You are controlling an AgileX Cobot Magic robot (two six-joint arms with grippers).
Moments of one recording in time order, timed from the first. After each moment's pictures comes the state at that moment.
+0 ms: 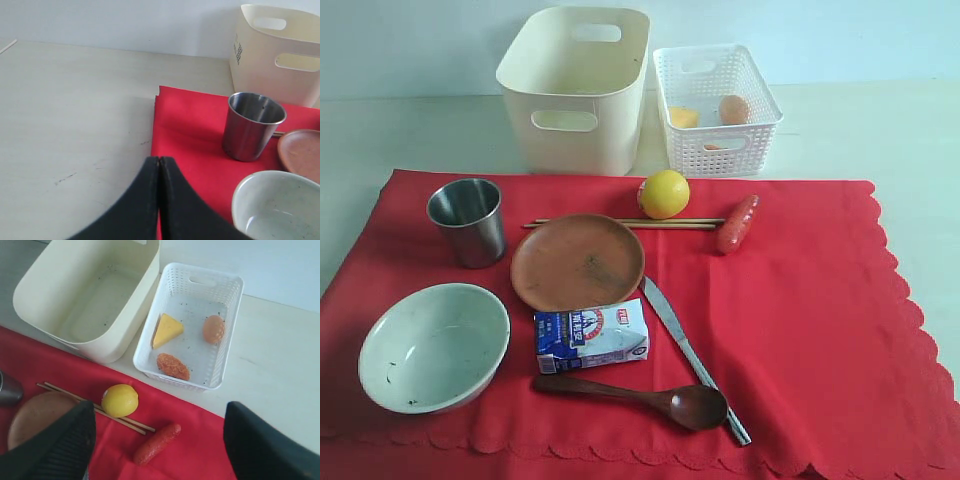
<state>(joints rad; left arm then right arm) -0.06 0.01 0.00 0.13 0.37 -0.21 0.28 1.74 -1.97 0.12 1.22 -0.03</state>
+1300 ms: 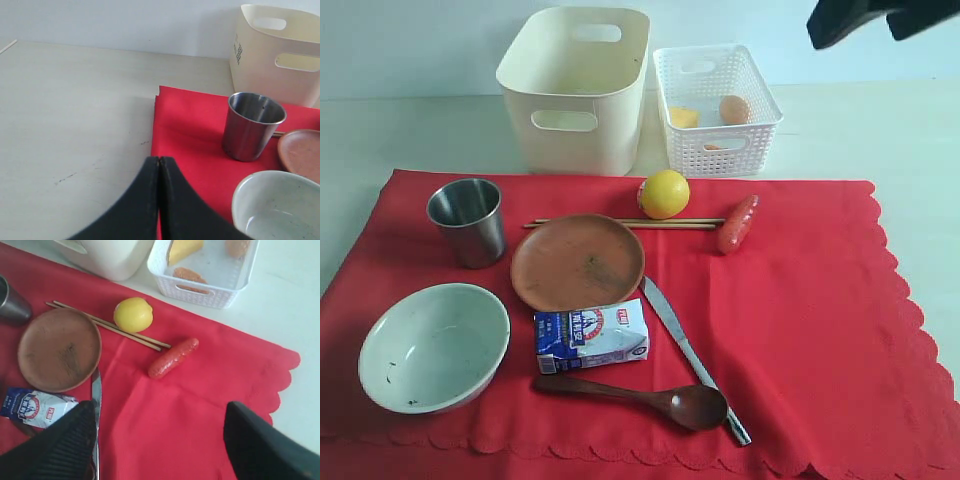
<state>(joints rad) -0.06 0.01 0.00 0.13 0.37 -0.21 0.28 1.40 -1.38 0.18 1.10 -0.08</state>
